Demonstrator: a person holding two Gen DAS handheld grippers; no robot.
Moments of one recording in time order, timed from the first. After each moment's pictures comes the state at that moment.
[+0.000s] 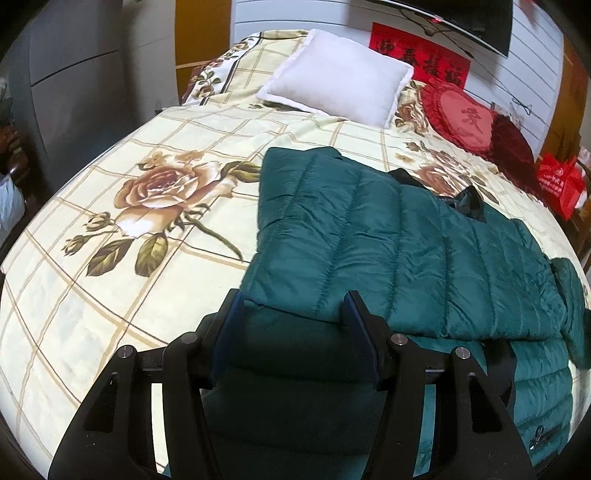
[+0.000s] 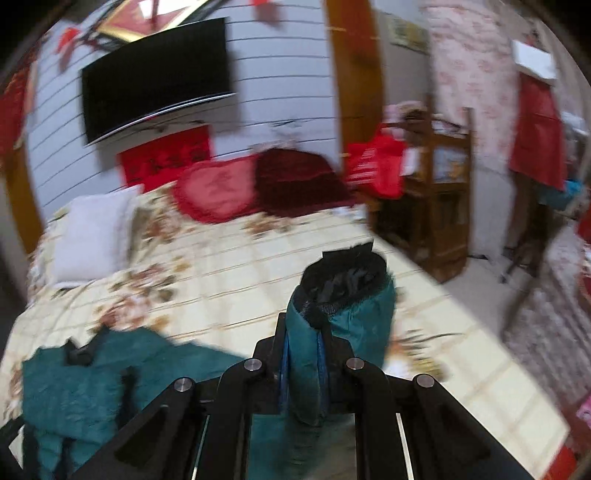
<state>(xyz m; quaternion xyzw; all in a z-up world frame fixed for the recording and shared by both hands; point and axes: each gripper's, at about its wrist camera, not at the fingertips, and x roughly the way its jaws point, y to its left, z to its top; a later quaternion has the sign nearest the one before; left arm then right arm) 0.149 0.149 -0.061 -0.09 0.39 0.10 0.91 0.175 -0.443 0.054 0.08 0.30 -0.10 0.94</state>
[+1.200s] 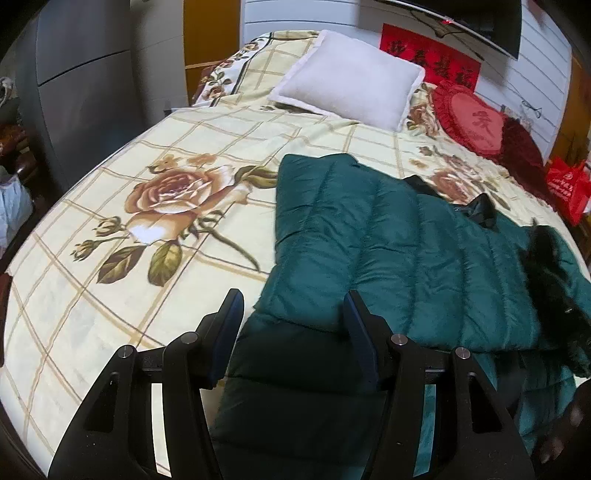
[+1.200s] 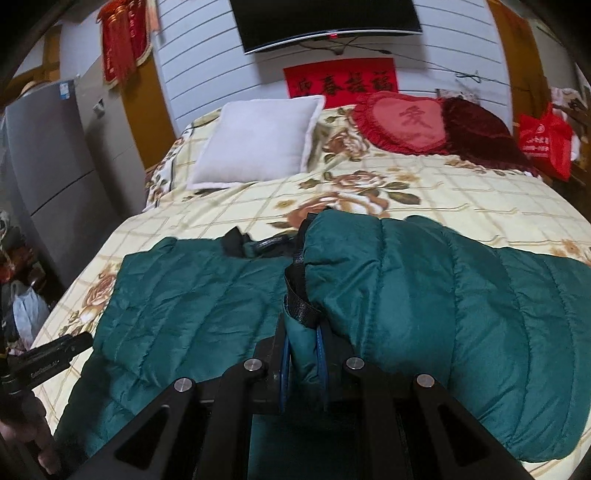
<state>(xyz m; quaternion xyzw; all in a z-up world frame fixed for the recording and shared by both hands) 0.154 0.157 -0.058 -0.09 0.39 0.11 0.91 0.201 -0.145 -0.063 0.07 0.35 0.15 0.92</state>
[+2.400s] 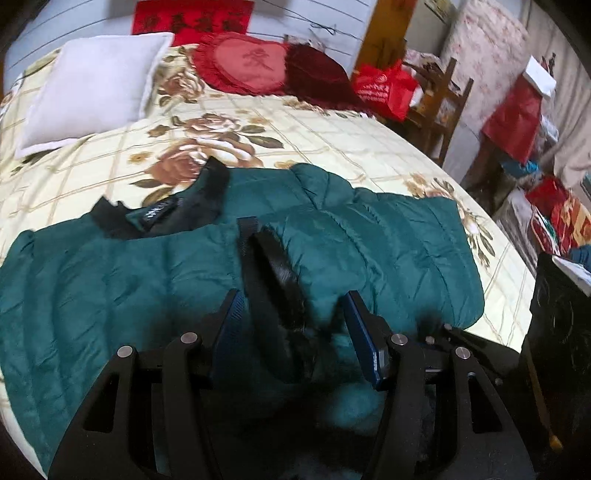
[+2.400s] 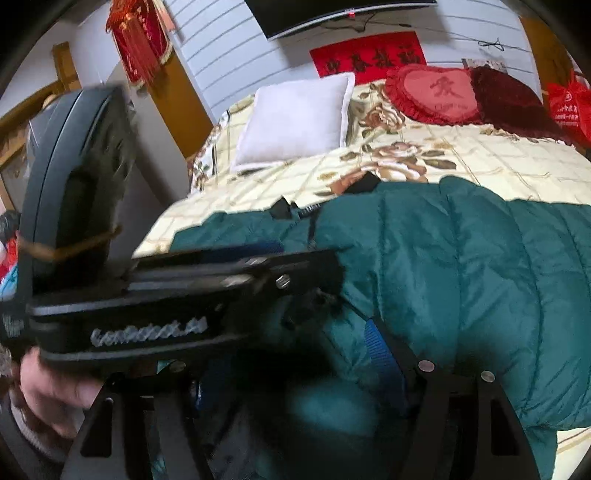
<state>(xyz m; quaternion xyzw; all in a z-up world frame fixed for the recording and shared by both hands) 0.236 -0.035 -0.040 0.00 0.43 -0.28 0.86 0.172 -0.157 -0.075 0.11 0.39 0.23 0.88</state>
